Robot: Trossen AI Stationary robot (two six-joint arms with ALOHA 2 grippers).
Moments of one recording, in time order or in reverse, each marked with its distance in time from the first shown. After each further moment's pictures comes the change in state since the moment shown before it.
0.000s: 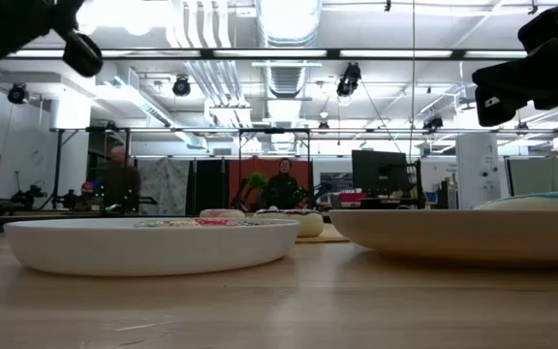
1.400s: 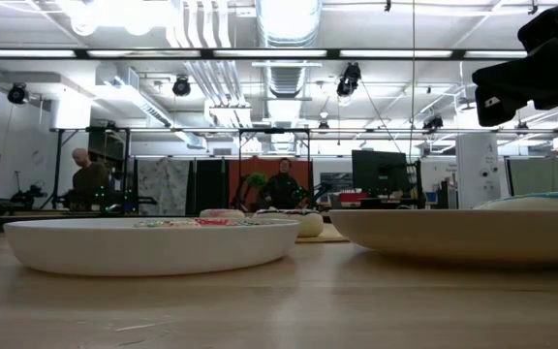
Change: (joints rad) left arm 0.001 0.573 0.867 -0.570 -0.216 0.427; right arm 0.000 0.001 0.000 0.000 0.001 0.000
